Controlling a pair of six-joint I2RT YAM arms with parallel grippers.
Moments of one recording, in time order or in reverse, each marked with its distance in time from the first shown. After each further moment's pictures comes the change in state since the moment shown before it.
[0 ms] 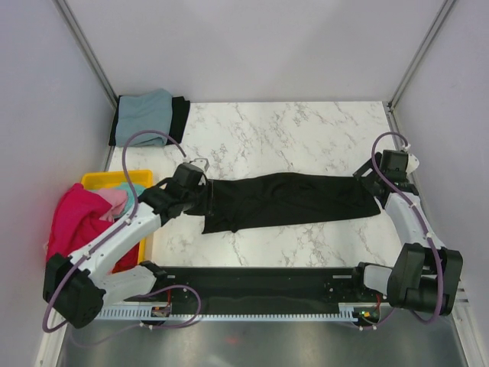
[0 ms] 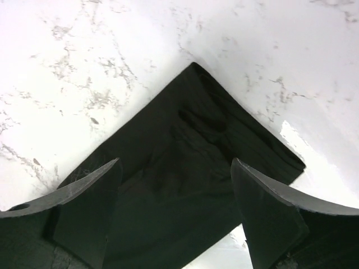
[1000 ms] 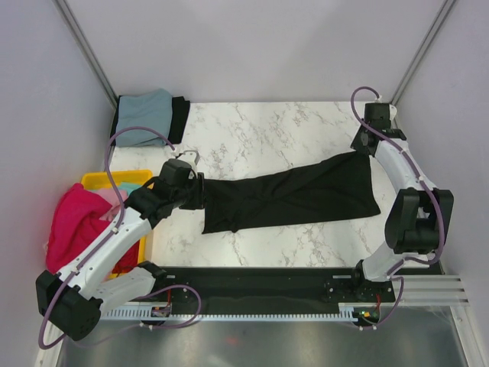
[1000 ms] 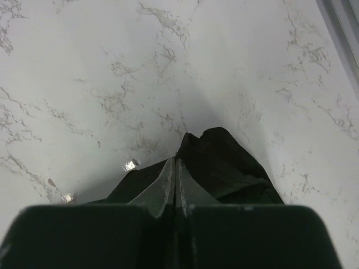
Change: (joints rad) left arm 0.043 -0.069 0.036 -0.011 -0.029 0.055; right arm 0.141 0.451 0.599 -0.185 0.079 -0.238
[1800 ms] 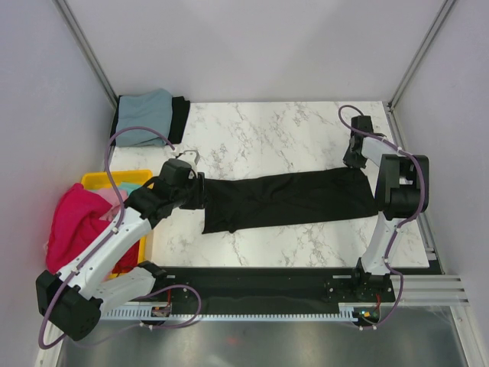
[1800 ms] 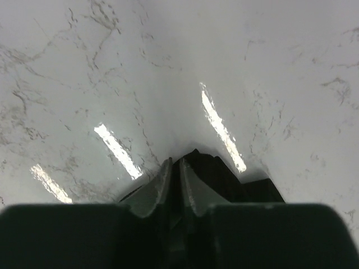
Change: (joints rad) left arm 0.000 0.000 0.000 0.003 0.003 -0.003; right arm -0.014 0.340 0.037 0.047 0.039 0.012
